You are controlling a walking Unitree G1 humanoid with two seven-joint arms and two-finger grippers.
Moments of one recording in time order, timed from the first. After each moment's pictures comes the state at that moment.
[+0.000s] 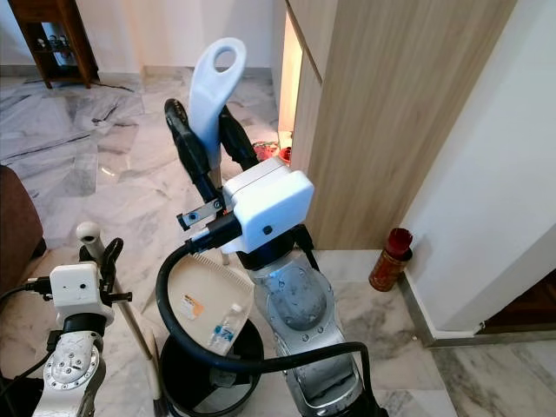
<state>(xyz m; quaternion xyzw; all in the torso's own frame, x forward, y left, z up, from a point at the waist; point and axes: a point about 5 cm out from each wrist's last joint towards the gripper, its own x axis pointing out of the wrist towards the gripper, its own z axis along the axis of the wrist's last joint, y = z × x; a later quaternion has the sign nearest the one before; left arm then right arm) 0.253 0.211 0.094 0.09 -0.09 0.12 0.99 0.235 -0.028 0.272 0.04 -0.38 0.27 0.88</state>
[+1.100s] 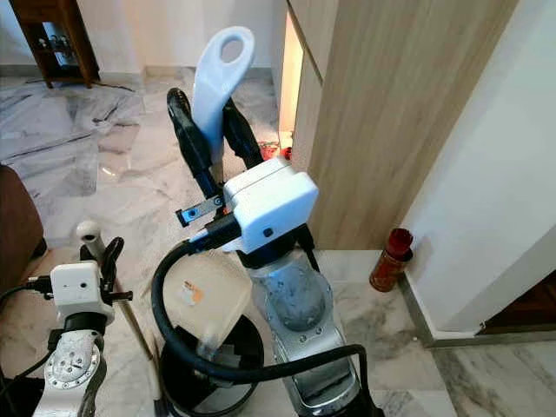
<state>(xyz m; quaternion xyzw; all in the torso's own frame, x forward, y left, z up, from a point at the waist) 0.254 0.210 0.094 0.09 -0.09 0.12 0.99 0.232 -0.025 0.275 0.02 -0.40 0.27 0.87</state>
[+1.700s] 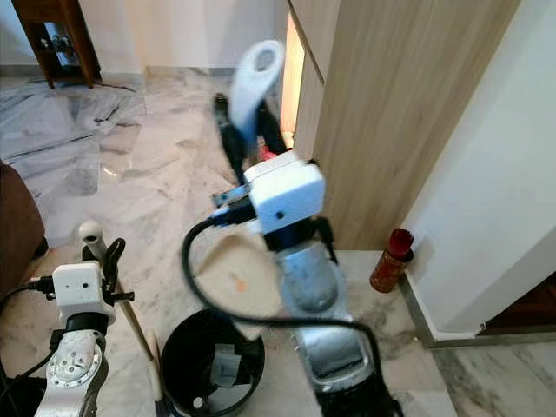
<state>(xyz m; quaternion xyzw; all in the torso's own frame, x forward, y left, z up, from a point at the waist) 0.255 0.209 0.091 0.08 -0.08 0.12 0.99 0.274 -0.071 0.259 -0.09 -0.38 0.13 0.91</state>
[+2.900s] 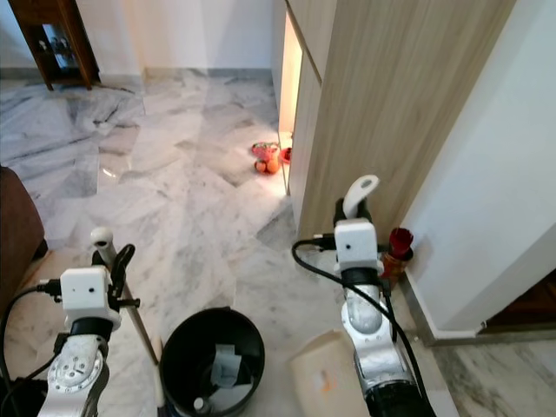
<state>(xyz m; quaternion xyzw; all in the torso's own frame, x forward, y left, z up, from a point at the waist) 0.252 0.205 0.084 0.08 -0.06 0.08 0.99 0.311 -0.165 0.110 -0.12 -0.12 -0.06 0.98</state>
